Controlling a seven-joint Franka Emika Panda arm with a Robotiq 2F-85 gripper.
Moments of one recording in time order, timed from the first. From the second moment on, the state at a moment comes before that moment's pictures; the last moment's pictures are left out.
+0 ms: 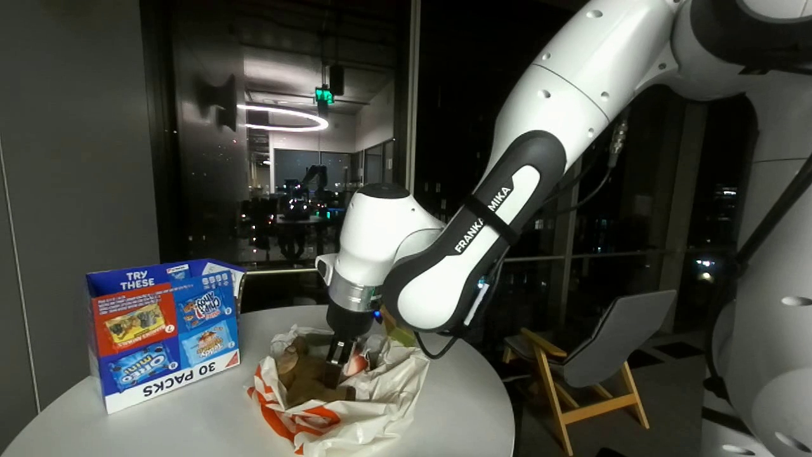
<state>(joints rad) 0.20 -0.01 0.18 -2.48 -0.44 2.81 -0.03</state>
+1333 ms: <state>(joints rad) 0.20 0.03 0.21 -2.49 -0.10 2.81 -0.30</state>
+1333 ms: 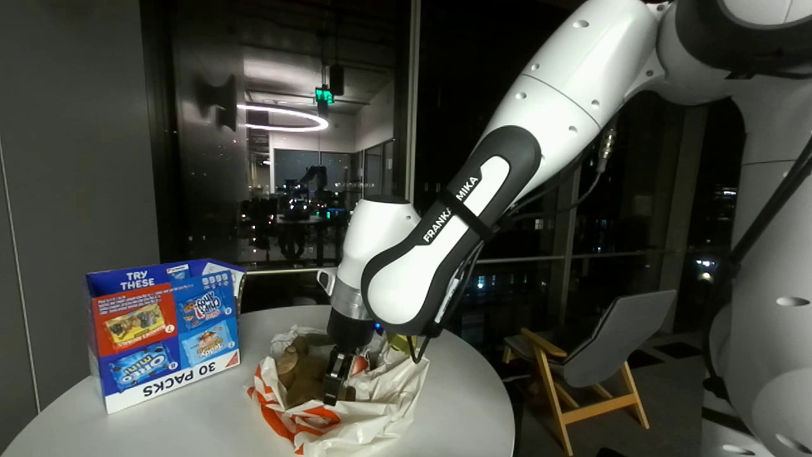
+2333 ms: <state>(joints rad) 0.19 0.04 0.19 -2.49 -0.23 2.81 -0.29</state>
